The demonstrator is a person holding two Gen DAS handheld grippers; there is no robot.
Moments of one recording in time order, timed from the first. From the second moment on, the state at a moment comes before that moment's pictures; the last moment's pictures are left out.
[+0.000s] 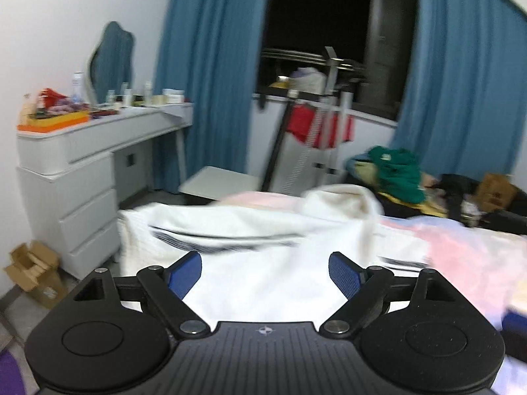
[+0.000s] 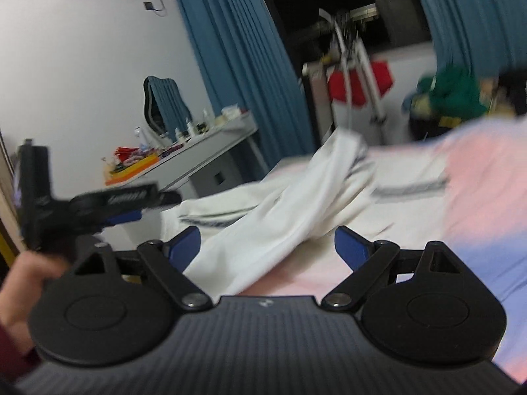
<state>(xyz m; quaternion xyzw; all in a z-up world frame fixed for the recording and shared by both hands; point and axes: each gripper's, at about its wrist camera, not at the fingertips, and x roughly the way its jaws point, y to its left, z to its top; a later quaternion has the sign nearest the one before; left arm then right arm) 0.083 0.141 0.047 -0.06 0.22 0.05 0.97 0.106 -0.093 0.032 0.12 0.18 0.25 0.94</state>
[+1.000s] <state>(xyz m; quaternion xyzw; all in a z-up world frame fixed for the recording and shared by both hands) 0.089 0.051 -0.059 -0.03 0.25 -0.01 0.97 0.112 -0.235 -0.009 0.16 0.19 0.13 0.96</state>
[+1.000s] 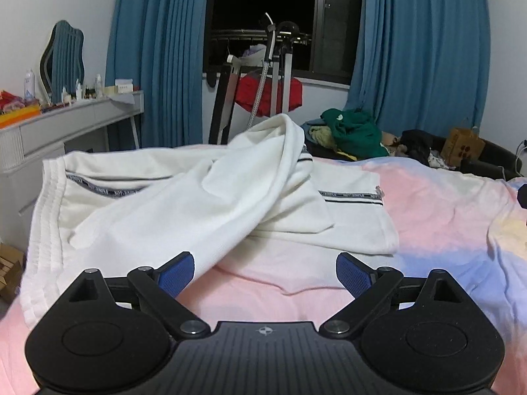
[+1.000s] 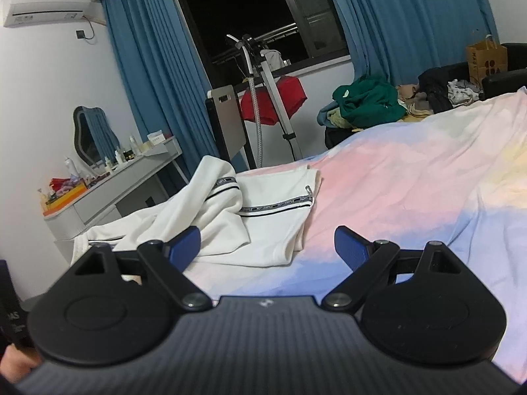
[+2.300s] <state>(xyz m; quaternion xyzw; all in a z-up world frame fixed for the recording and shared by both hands) 0.372 -0.044 -0.016 0.11 0.20 0.03 0.97 0.156 -0.276 -0.041 0.21 0.27 0.05 0.94</state>
